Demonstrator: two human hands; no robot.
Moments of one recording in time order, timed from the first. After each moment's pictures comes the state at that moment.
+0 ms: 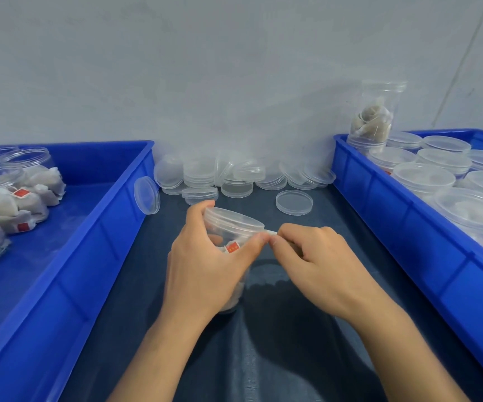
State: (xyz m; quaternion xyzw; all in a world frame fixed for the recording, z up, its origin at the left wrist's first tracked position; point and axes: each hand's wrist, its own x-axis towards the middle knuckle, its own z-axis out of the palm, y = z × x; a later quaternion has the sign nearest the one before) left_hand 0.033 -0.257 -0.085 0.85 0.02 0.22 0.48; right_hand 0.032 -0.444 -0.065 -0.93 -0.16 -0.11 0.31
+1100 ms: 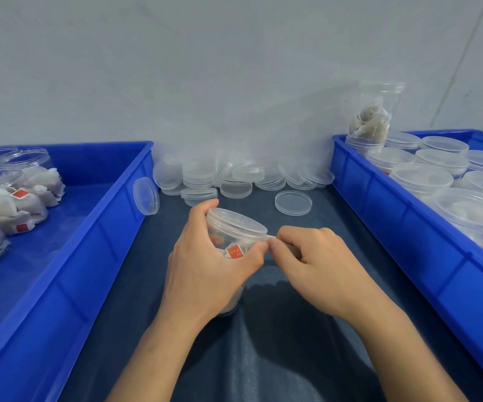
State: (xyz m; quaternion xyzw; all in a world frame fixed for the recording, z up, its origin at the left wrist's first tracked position) left_hand 0.029 -0.256 -0.083 0.85 -0.02 0.21 0.48; right_hand 0.036 -0.446 -0.070 -0.93 -0.17 -0.12 0.30
